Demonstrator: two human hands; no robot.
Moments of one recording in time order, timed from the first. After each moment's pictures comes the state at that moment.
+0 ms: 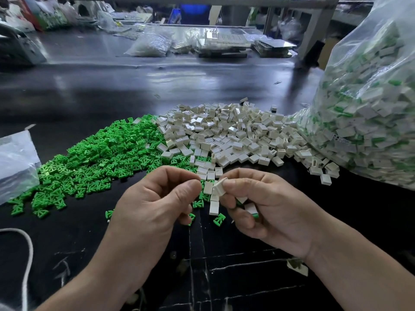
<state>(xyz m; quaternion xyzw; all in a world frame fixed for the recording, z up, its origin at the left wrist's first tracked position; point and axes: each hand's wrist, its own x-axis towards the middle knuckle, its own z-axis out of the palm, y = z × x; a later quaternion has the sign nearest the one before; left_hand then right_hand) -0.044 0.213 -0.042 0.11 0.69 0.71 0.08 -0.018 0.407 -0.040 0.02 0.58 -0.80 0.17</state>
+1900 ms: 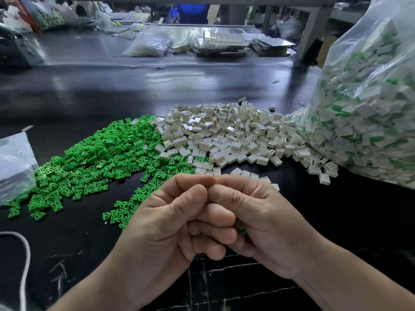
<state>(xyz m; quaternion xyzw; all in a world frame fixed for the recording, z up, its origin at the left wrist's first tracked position) -0.037 0.222 -0.044 0.16 0.35 0.86 0.34 -0.004 0.385 -0.040 -0.07 0.58 -0.80 0.13</state>
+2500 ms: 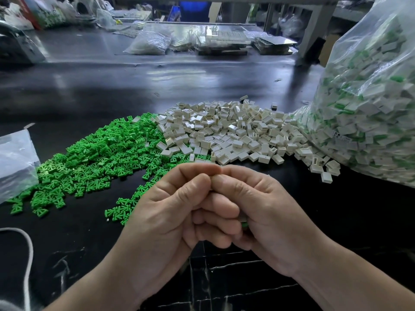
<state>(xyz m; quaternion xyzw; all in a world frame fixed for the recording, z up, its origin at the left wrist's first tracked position) -0.035 0.227 -0.037 0.17 0.39 0.86 0.29 -0.002 0.381 -0.035 -0.05 0.60 -0.80 0.09</state>
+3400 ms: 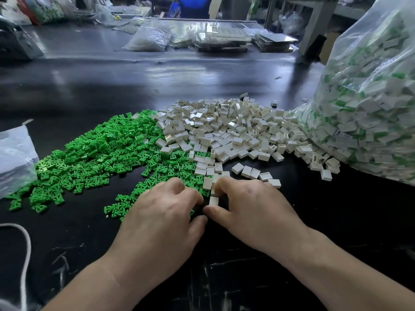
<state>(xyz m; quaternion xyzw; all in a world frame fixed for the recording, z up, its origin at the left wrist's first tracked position) -0.041 0.215 -0.055 0.28 0.94 0.17 -0.07 -0.020 0.388 -0.060 -0.02 0.98 -0.18 -0.04</state>
